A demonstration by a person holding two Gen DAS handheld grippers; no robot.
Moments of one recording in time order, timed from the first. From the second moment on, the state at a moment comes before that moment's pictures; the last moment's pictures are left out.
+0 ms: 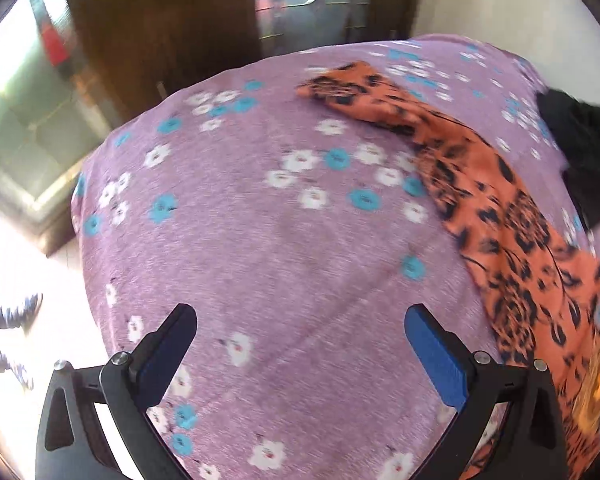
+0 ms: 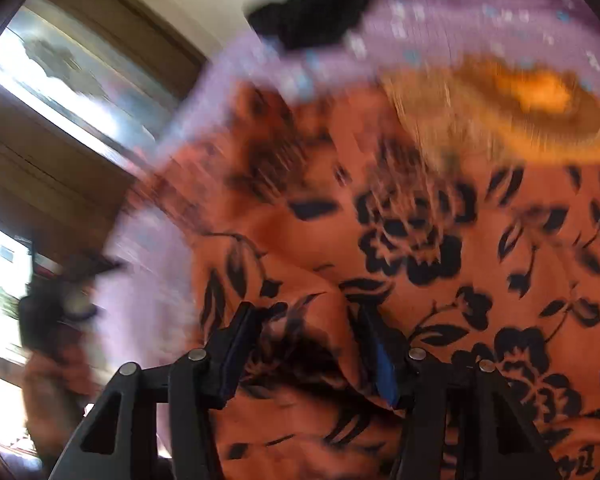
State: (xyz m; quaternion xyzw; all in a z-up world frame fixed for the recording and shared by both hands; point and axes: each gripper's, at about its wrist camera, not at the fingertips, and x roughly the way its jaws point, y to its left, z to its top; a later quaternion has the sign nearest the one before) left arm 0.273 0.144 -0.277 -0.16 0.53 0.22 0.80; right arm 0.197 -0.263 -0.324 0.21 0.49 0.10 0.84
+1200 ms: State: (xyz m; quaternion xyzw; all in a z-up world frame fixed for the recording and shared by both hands) left arm 0.265 0.226 -0.237 -0.23 0.45 0.30 0.81; right arm 0.395 -0.069 -0.205 0.21 0.35 0.22 0.88
